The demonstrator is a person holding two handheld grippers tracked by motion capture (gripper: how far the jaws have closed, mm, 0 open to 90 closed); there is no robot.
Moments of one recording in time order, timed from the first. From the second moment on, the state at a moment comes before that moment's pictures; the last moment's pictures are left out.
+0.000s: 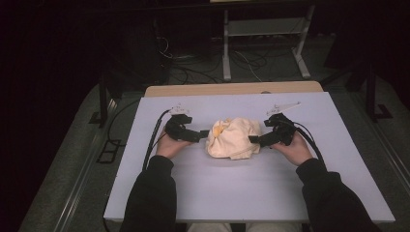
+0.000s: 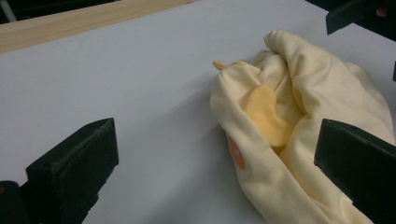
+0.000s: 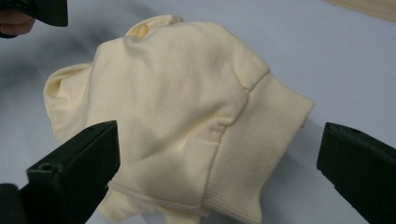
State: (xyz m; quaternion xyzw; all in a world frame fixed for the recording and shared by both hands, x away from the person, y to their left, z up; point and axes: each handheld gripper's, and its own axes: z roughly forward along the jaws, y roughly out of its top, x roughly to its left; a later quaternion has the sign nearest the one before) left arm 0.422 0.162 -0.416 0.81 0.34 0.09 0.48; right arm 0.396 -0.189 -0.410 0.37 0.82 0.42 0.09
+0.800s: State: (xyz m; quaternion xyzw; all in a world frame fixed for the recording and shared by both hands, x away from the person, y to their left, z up) left arm 0.435 0.143 -0.451 0.79 0.35 0.01 0.49; right arm 0.391 -0.192 -0.429 0.37 0.82 0.43 0.02
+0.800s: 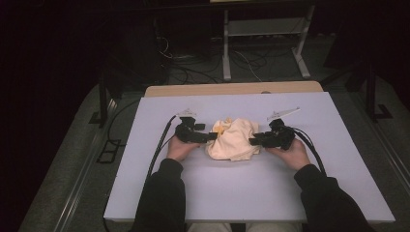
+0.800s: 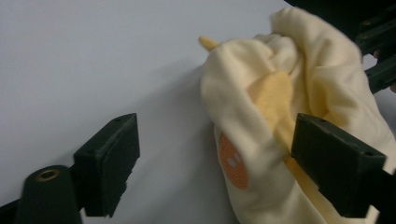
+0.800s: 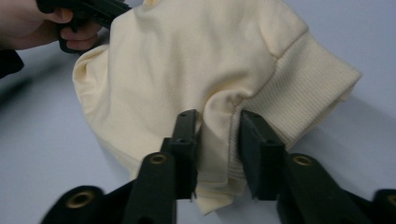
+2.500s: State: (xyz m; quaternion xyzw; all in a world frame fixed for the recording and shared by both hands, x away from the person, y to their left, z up) left arm 0.422 0.108 -0.246 0.84 0.29 0.15 0.43; right arm 0.385 -0.220 -0.300 0.37 0.81 0.45 0.12
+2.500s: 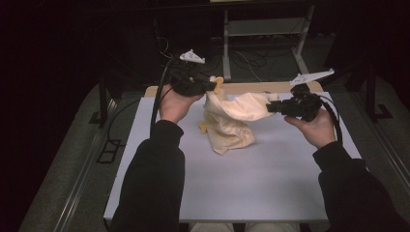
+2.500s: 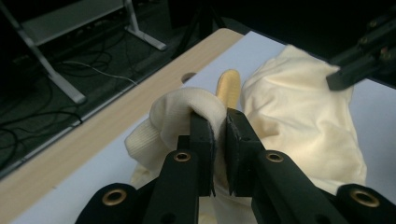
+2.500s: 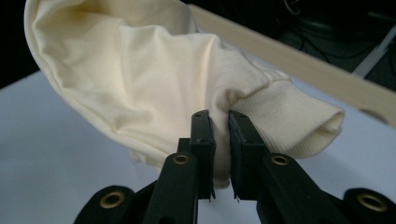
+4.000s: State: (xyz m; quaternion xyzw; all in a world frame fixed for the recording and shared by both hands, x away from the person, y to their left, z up) left arm 0.395 0.013 -0.362 0.85 0.27 0.04 0.46; right arm 0.357 -0.263 -0.412 0.46 0.78 0.43 0.04
